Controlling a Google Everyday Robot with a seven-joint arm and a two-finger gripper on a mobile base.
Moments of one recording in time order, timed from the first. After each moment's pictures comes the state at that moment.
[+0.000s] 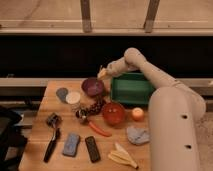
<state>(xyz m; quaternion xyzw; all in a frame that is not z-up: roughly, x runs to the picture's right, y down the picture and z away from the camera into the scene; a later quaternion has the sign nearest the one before) -0.012 -0.078 0.896 -0.41 -0.15 0.67 0.60</state>
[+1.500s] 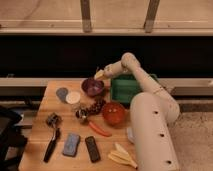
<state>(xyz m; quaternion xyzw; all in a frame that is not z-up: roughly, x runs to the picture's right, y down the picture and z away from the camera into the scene) -0.030 -0.084 0.954 -0.43 -0.20 0.66 0.59</state>
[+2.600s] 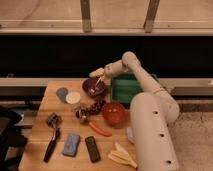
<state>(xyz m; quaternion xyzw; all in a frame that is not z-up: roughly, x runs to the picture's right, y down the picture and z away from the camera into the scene) -0.030 -0.085 0.948 -0.44 -0.20 0.65 0.59</state>
